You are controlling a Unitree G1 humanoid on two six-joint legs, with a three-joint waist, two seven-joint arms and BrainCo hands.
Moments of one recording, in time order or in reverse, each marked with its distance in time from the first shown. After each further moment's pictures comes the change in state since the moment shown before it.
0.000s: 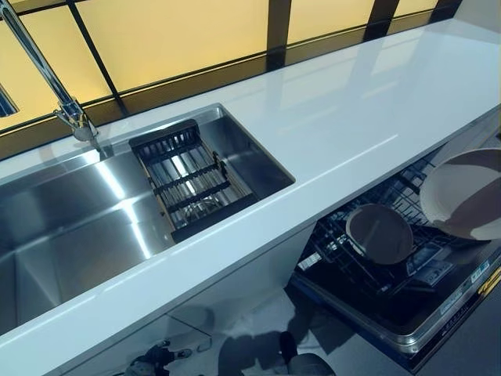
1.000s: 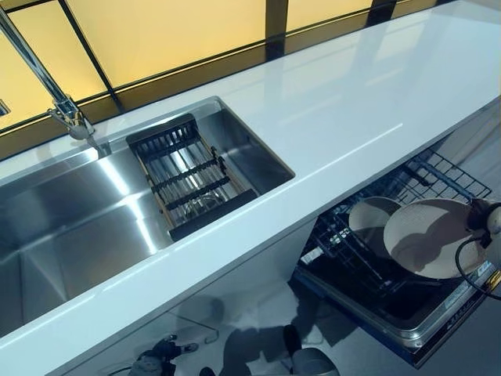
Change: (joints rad) left arm -0.018 -0.029 -0.001 -0.034 0.000 0.006 0.000; right arm 0.205 0.263 -0.073 -0.092 -0.297 0.155 -0.002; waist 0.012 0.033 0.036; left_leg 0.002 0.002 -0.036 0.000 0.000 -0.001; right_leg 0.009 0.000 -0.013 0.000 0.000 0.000
